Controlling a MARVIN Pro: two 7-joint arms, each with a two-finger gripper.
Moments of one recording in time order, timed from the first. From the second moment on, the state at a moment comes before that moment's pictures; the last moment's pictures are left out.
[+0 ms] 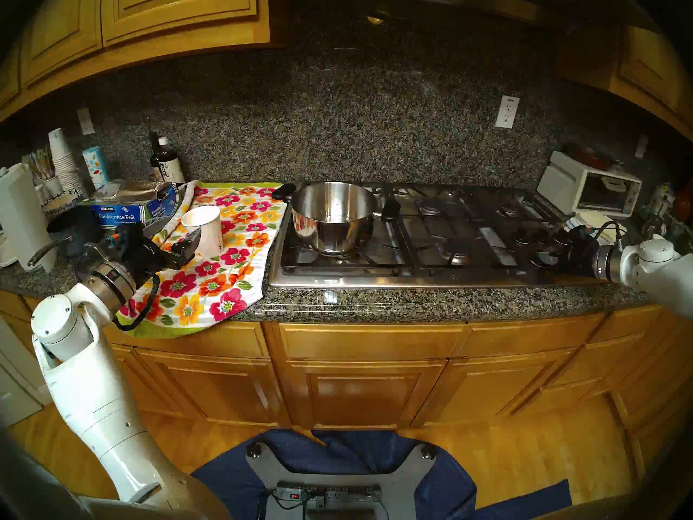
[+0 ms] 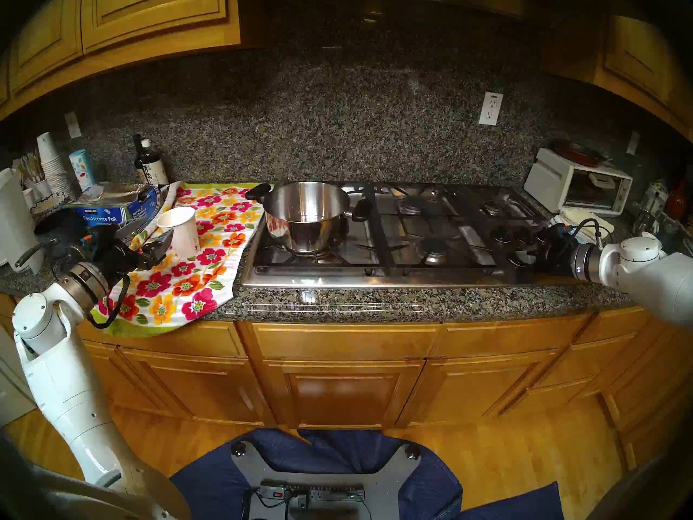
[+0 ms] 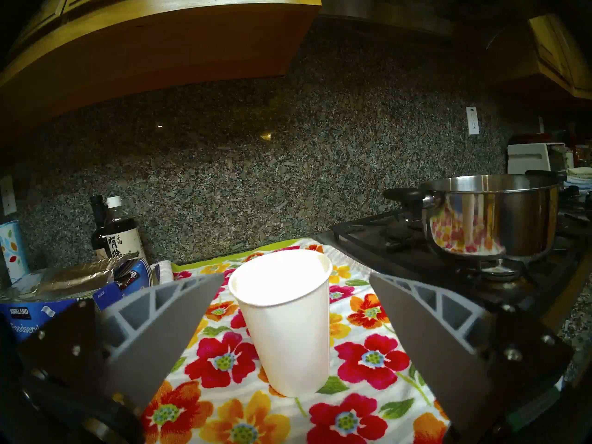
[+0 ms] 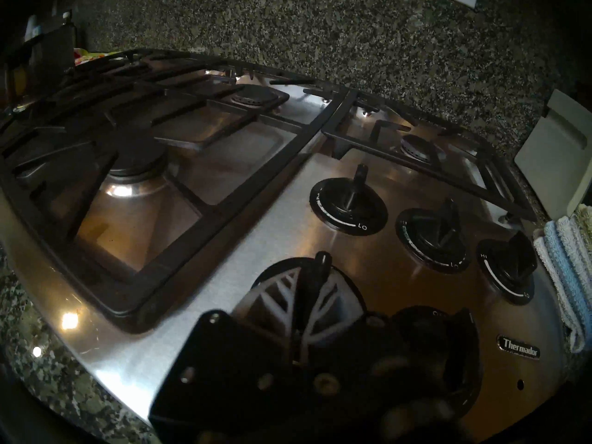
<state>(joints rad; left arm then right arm) 1.42 -1.58 -2.40 -1.85 0.17 0.20 -1.15 0.20 -0.15 -0.66 -1.23 1.31 -0.04 0.52</state>
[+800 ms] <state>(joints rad) 1.42 -1.58 -2.40 -1.85 0.17 0.20 -1.15 0.26 -0.17 -0.69 -1.19 1.04 -0.14 0.60</state>
